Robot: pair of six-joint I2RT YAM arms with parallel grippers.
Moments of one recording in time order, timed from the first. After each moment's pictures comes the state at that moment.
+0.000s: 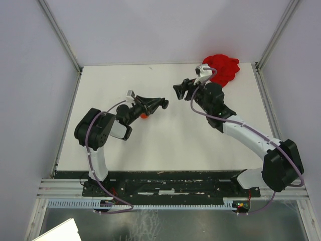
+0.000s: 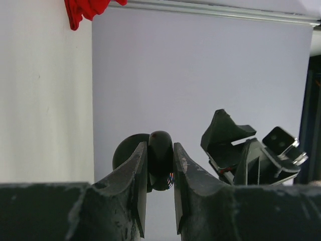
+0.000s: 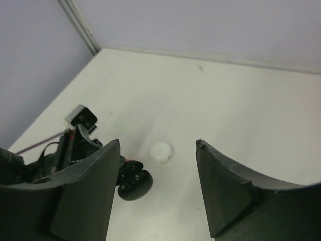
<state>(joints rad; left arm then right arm) -0.36 1.98 0.66 1.46 0.47 -1.75 0.56 1.38 0.90 0.52 0.00 0.28</state>
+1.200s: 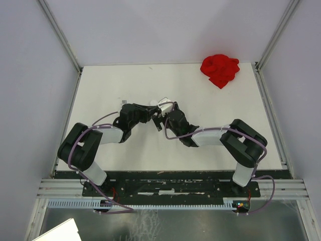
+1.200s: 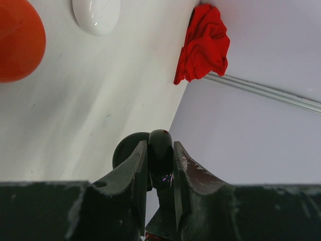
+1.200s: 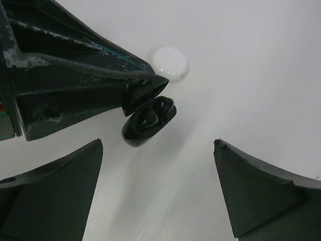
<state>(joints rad) -0.44 1.62 0.61 0.64 0.06 -1.60 0.87 1.77 0.85 0.60 0.33 -0.03</state>
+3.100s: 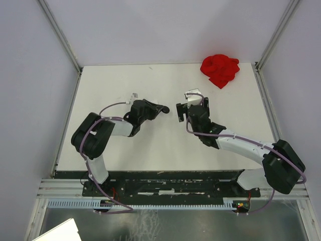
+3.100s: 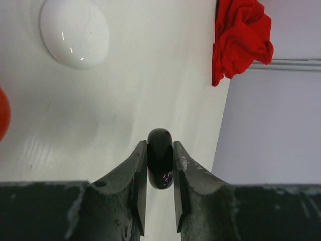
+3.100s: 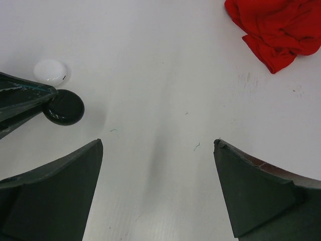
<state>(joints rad) -0.50 1.80 0.77 0.64 -0.02 -1.30 0.78 1.36 0.77 0.23 0.63 0.09</state>
